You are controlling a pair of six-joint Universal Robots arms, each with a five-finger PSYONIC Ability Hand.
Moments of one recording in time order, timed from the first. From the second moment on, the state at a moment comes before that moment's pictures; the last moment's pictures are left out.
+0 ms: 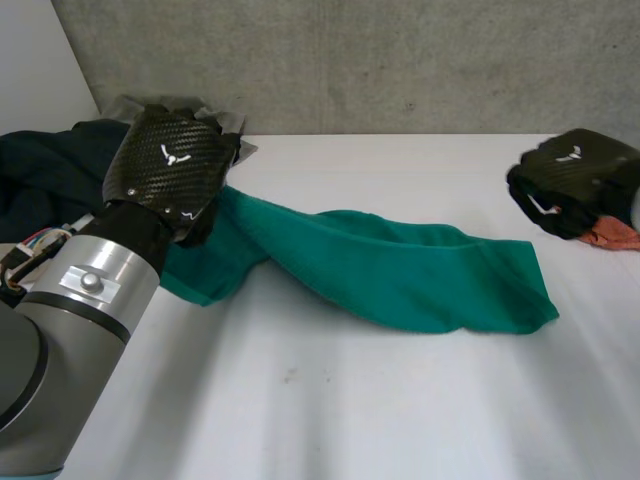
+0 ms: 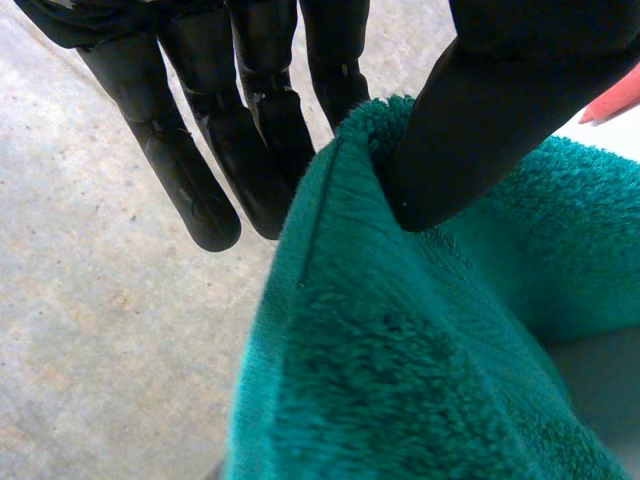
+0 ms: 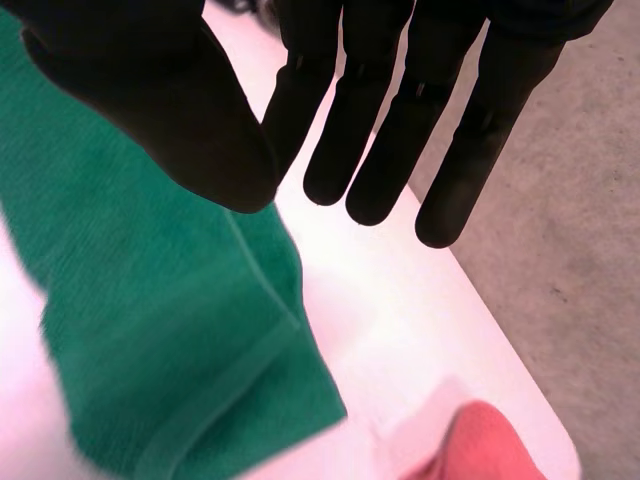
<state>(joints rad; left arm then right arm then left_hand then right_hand) 4.18 -1.53 -1.78 3.46 -1.55 3.67 1.64 -1.39 1.30 0.53 1.09 2.33 1.15 1.20 1.20 1.20 0.97 1.12 1.15 1.16 1.16 0.97</state>
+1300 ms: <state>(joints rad) 4.14 -1.51 -1.74 3.46 -1.55 3.67 1.74 -0.91 1.05 0.31 1.07 2.57 1.15 1.20 1.20 1.20 0.97 1.09 1.16 1.19 1.20 0.98</state>
